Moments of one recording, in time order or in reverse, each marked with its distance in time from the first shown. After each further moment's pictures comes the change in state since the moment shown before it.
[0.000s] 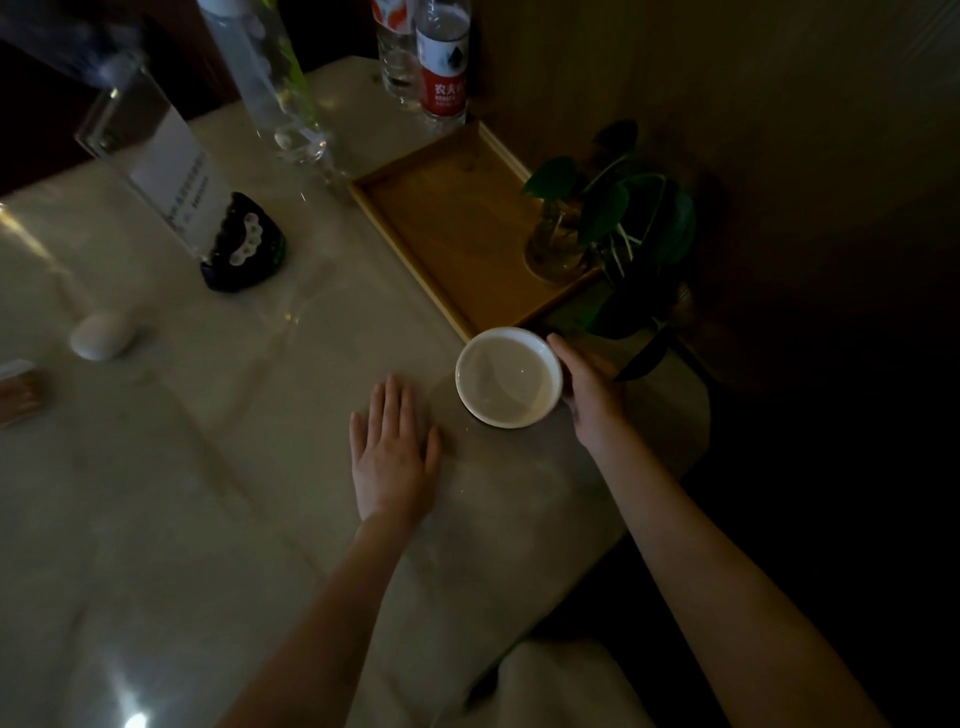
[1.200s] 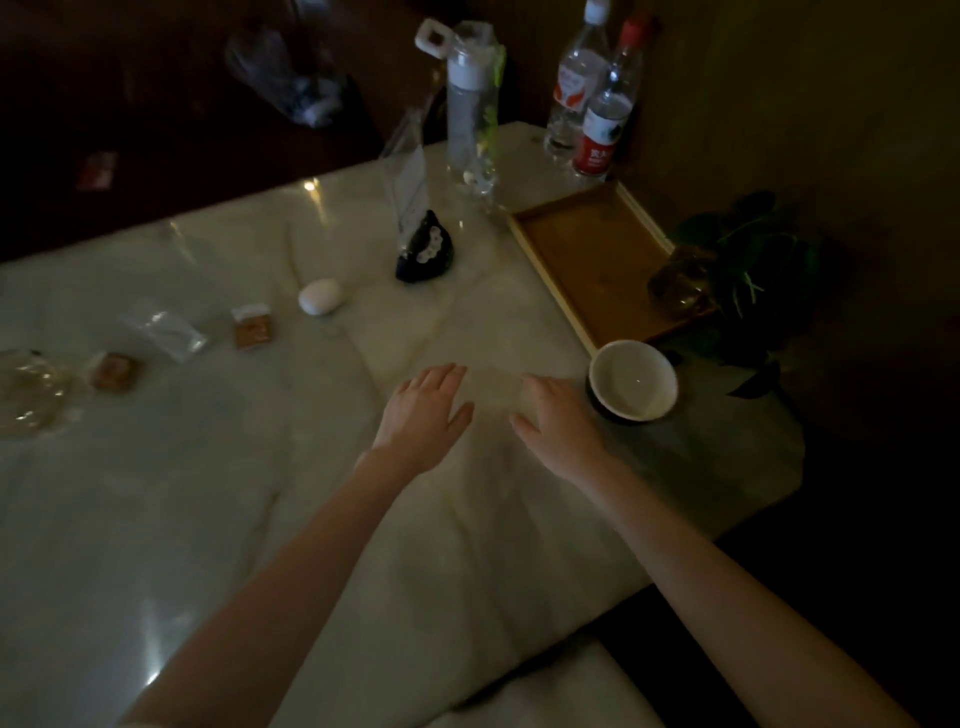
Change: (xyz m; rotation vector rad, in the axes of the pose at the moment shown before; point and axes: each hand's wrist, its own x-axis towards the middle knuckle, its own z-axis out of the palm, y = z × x) left_hand -0.021 -0.098 -0.115 -0.018 -0.052 0.192; right_hand -0.114 0.047 0.092 -1.360 -0.468 -0.774
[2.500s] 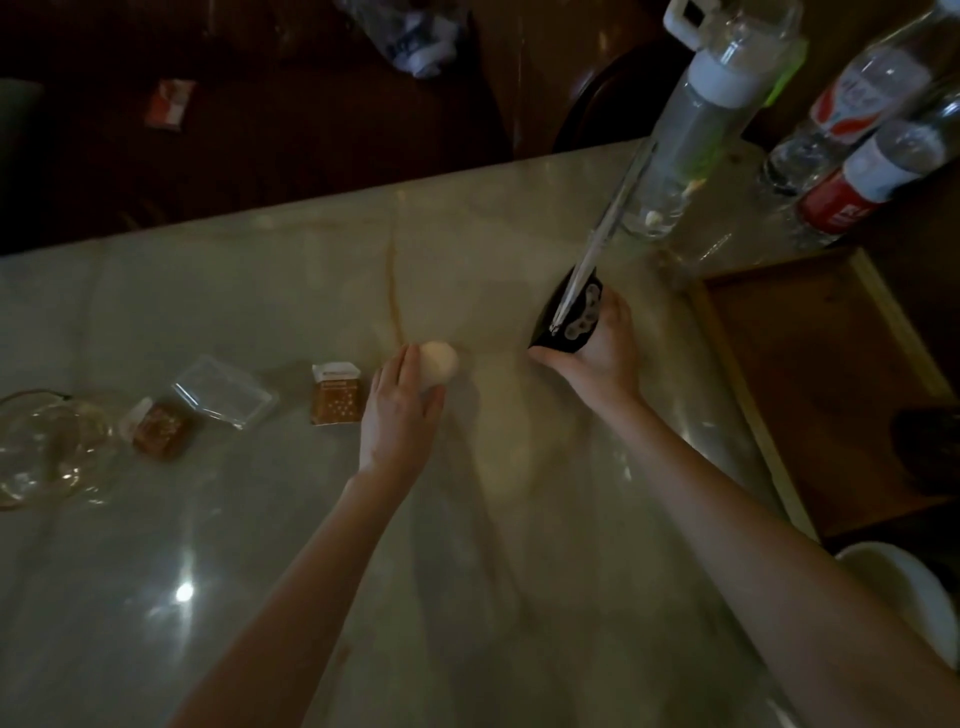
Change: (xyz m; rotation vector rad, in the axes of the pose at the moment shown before) left_hand 0.092 -0.193 0.000 -0.286 0.369 -0.426; right_hand 0.274 -0.071 0.054 0.260 0.222 0.094
